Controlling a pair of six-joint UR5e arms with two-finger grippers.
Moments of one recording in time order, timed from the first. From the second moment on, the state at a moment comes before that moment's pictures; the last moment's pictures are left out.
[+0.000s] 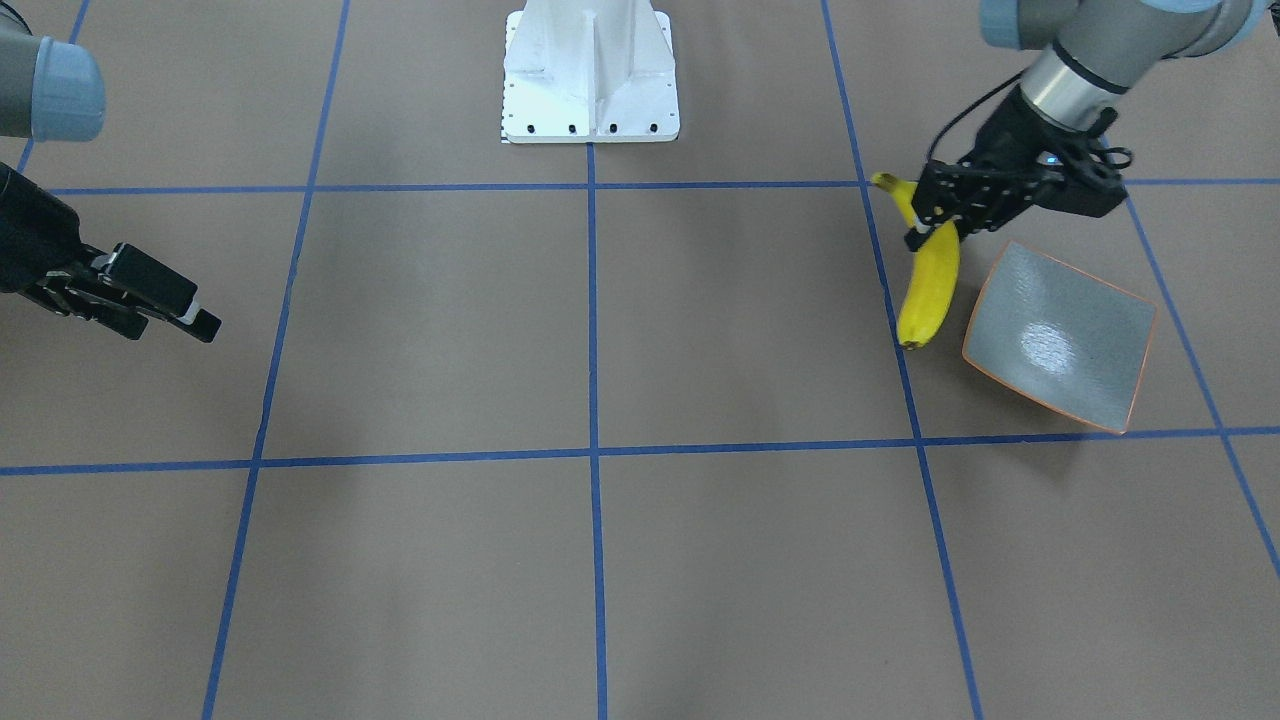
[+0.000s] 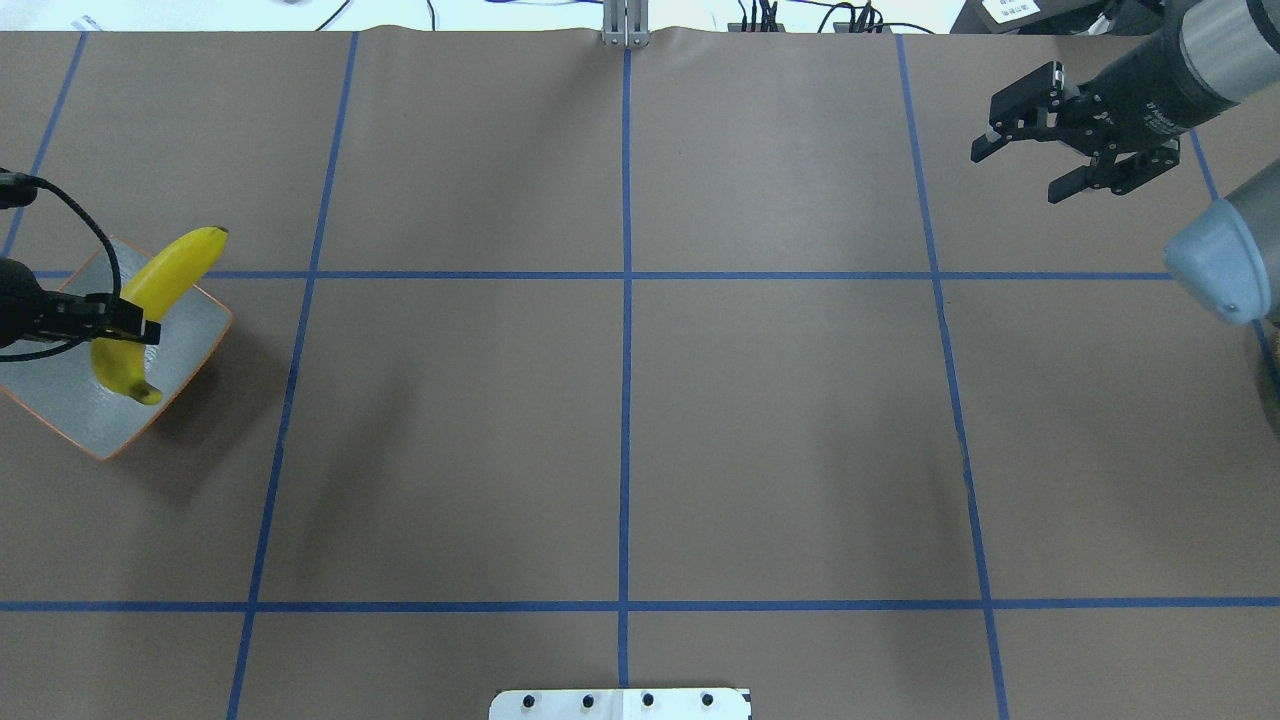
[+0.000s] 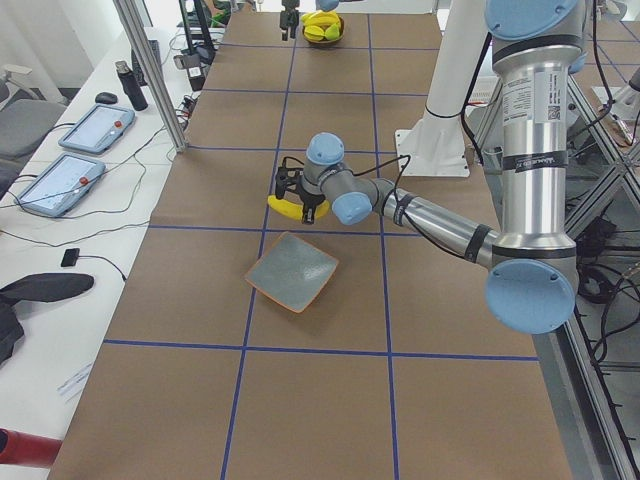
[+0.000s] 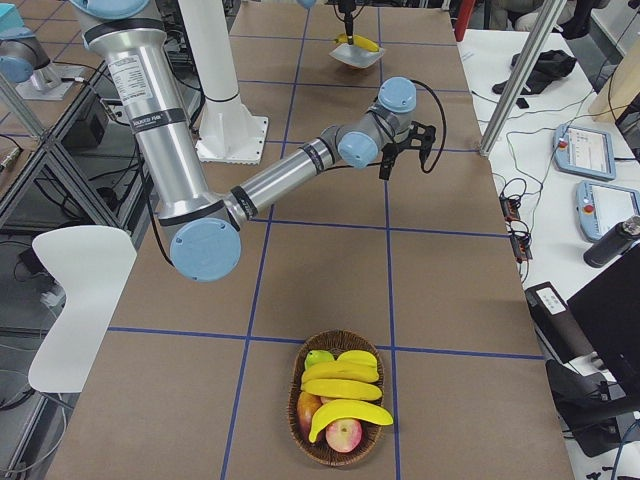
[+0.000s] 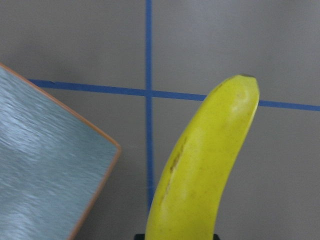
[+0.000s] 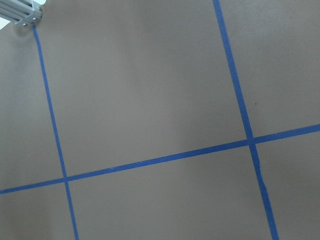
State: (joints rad) left arm -0.98 -1.47 -1.95 -2.15 -2.15 -0.94; right arm 1.14 -1.26 1.82 -1.31 2.43 1.14
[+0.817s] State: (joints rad) left arm -1.03 -1.49 -1.66 -2.31 -2.15 -0.93; right arm 1.14 -1.27 1.83 -1.32 2.40 1.14
